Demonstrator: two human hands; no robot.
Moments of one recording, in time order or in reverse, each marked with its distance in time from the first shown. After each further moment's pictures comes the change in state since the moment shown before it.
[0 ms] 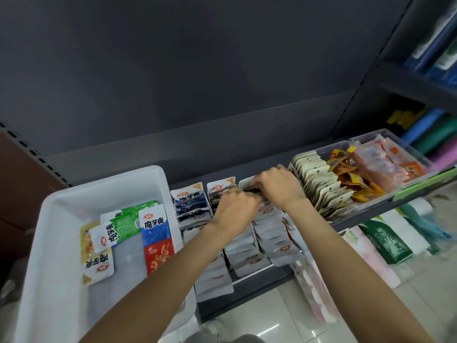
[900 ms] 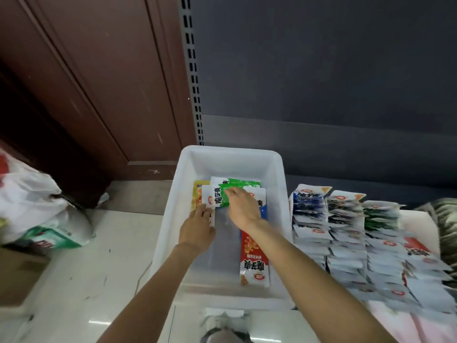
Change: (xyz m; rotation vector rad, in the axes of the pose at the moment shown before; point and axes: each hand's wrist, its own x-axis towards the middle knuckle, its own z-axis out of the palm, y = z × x) left_hand -0.262 -0.173 -0.003 -0.194 -0.279 -1.068; right_hand 0.051 -0.309 0.066 0.306 -0.210 -0.323
